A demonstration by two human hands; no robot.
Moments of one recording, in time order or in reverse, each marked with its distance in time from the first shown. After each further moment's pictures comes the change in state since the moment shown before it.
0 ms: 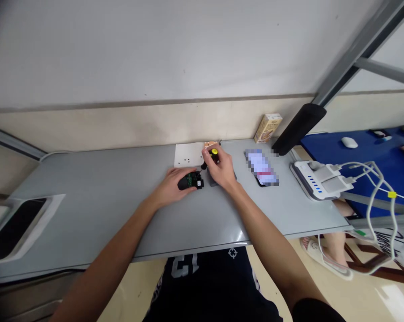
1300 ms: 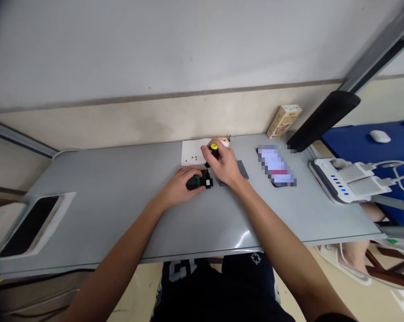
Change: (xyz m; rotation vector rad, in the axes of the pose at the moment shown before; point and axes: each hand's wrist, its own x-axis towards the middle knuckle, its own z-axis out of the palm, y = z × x) left_hand 0.002 0.006 -0.003 -0.041 -0.041 0.001; right_hand 0.009 -0.001 0.016 -0.002 -0.098 -0.027
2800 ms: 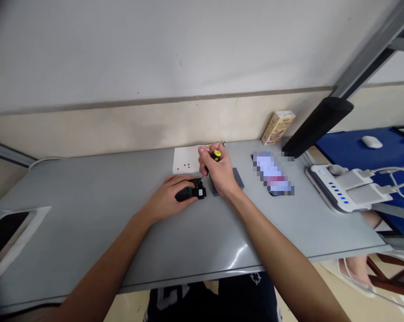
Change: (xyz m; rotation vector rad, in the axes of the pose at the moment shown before) left_hand -0.003 -0.004 -0.001 0.079 0.021 0.051; right_hand 0.003 -0.001 0.010 0.733 0.040 0.341
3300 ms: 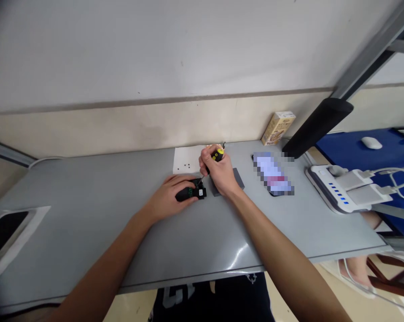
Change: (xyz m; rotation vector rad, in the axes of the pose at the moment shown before) left_hand 0.001 -0.002 0.000 0.002 0.009 0.016; right_hand 0.001 0.006 -0.006 0.094 -0.046 0.035
